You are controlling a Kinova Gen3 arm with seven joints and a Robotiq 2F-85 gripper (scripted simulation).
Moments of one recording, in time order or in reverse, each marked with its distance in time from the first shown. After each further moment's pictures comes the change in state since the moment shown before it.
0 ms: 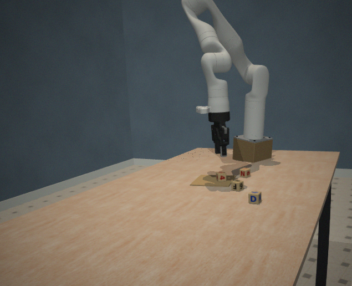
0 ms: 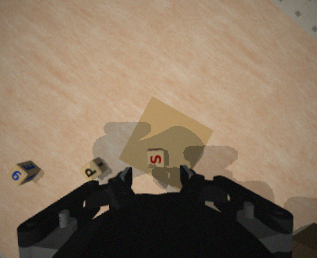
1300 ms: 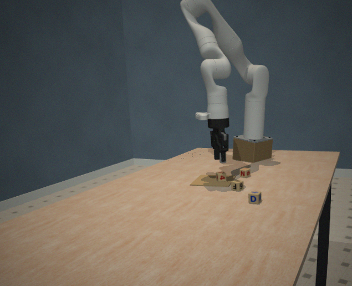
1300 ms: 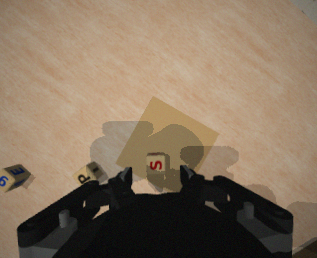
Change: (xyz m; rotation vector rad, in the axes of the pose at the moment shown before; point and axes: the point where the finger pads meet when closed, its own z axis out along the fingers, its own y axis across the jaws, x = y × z) arm 0.004 0.000 0.022 0.002 0.003 -0.010
